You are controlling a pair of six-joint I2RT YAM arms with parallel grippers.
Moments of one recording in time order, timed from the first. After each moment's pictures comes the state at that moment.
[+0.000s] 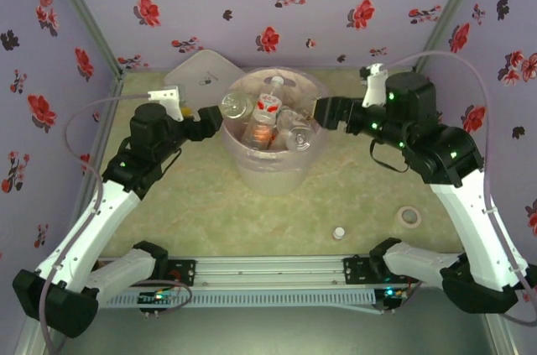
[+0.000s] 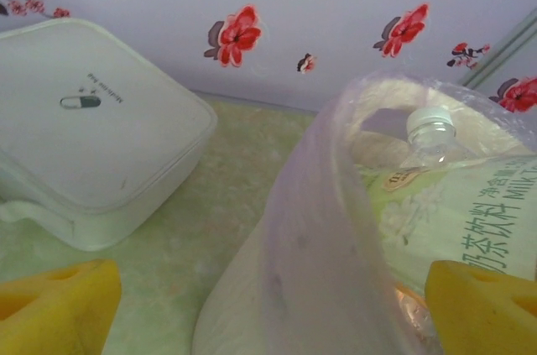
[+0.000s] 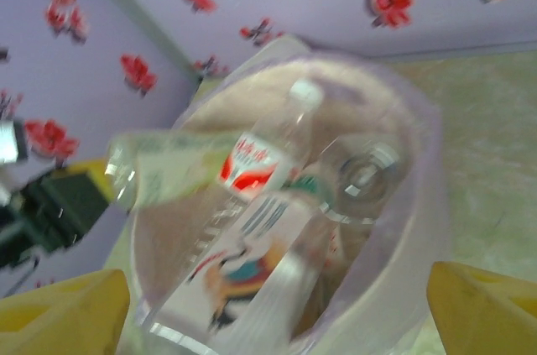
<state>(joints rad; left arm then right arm) -0.45 0.99 1.00 -0.30 0.03 -0.45 0.60 1.11 1.65 -1.00 -0.11 0.47</state>
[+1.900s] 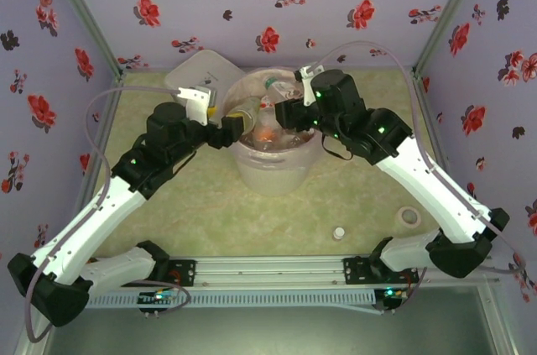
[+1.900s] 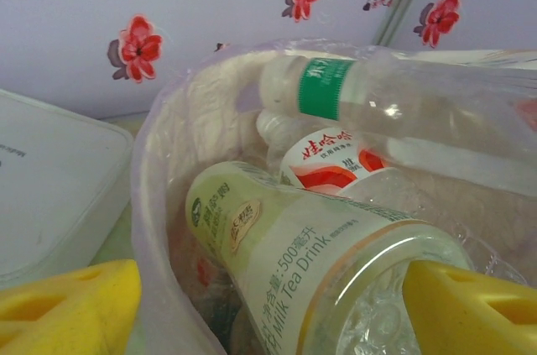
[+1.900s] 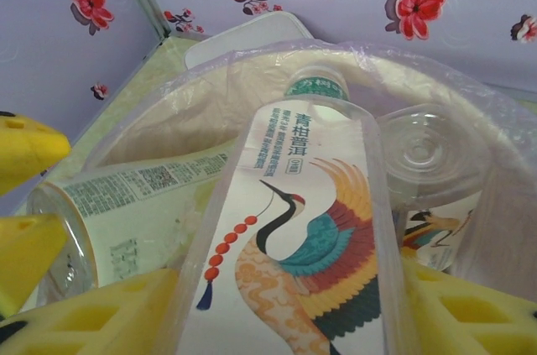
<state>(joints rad) -0.66 1.03 1.08 -0.32 0.02 -0.25 0.82 1.34 1.63 -0.83 0.14 0.32</state>
